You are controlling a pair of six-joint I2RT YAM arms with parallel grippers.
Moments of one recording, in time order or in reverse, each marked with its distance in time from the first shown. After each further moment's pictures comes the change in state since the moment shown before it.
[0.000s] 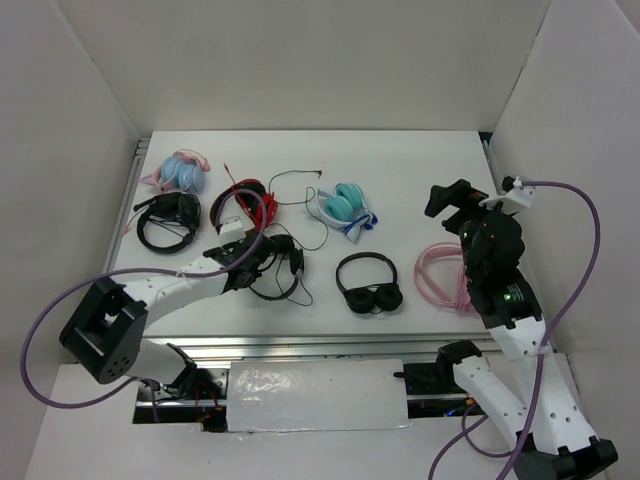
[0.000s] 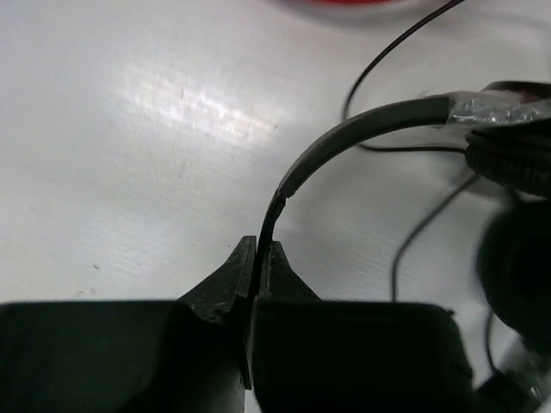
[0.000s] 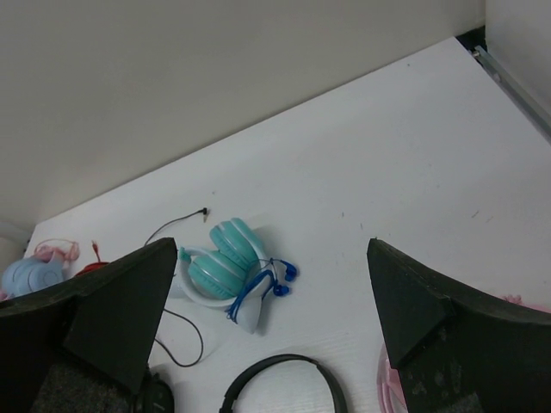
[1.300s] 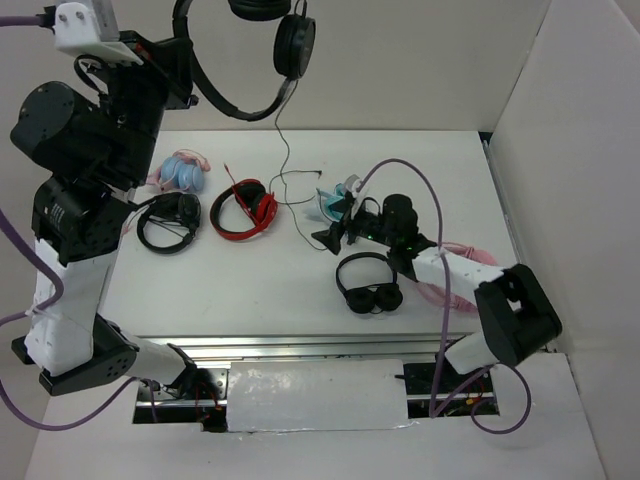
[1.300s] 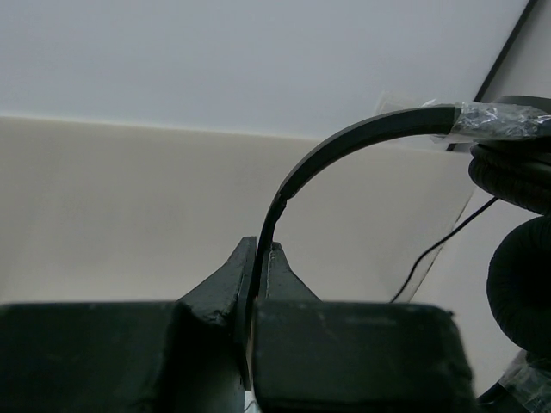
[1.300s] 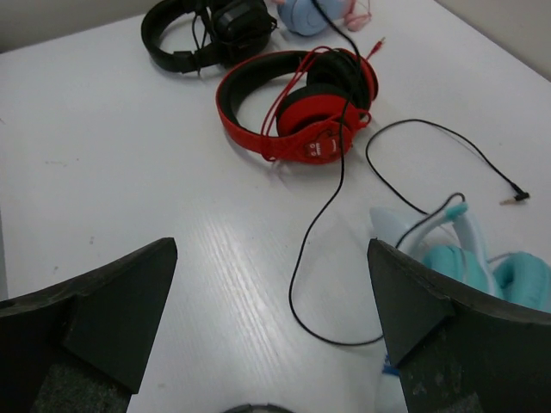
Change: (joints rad) left arm -0.033 -0.018 1.567 -0.053 0.068 0.853; right arm 0.244 0.709 -0.142 0.790 -0.940 -0.543
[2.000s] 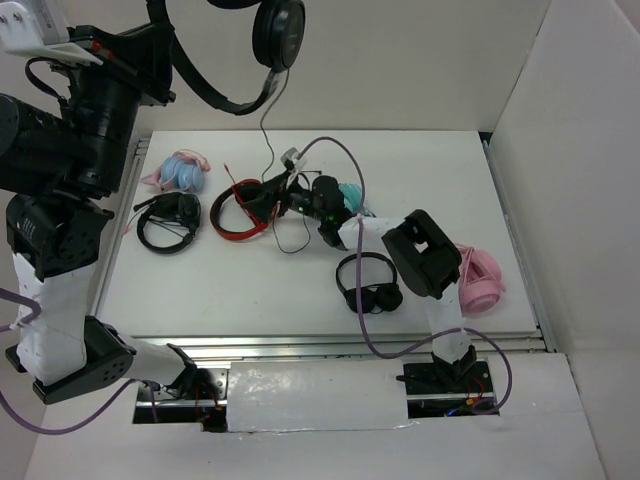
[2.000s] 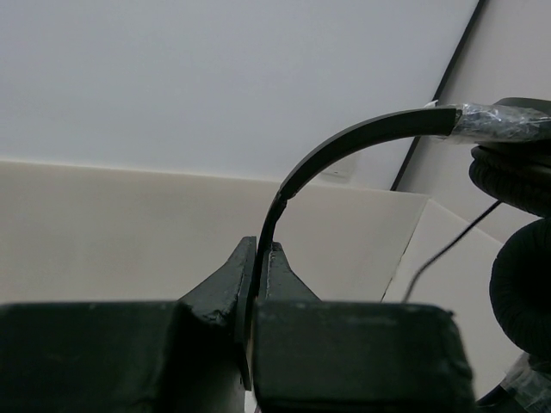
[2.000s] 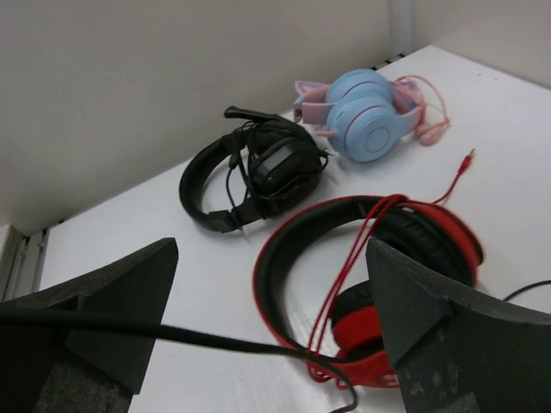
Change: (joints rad) left arm -0.002 -0.019 0.072 0.052 0.088 -0.027; right arm 0.200 0.725 0.610 0.375 0.126 0.388
